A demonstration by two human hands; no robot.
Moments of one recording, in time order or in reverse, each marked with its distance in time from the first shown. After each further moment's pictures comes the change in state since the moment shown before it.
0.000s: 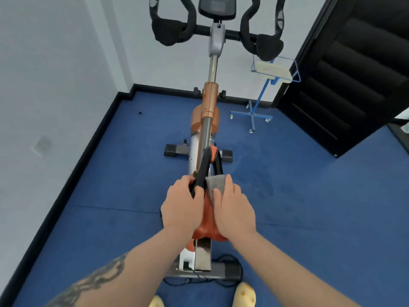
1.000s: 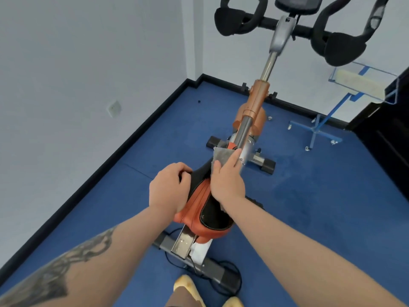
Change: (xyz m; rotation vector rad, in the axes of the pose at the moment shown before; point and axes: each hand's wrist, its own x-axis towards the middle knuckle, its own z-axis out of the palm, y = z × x) left_hand -0.007 0.000 0.008 0.127 0.284 -0.121; right_hand 0.072 -0.005 -0.008 0.228 -0.205 -0.234
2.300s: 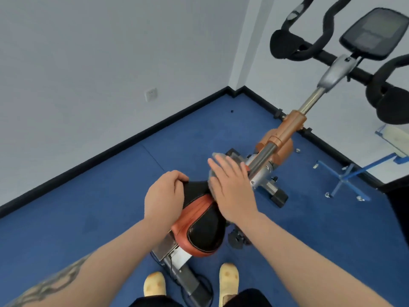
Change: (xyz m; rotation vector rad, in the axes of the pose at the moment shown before) left_hand -0.023 0.020 0.005 -0.130 0.195 -0.355; right_hand 0.048 0.025 -0.026 -0.461 -0.105 -0.942
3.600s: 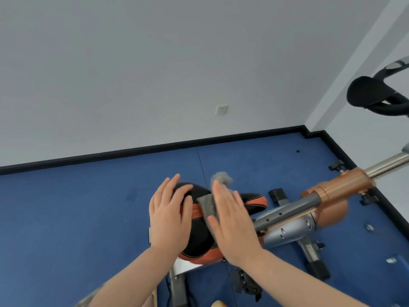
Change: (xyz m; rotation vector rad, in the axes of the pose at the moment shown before) left_hand -0.077 0.030 0.044 0.061 0.517 -0.093; right_hand -0.011 0.033 0.000 0.295 -0.127 -0.557
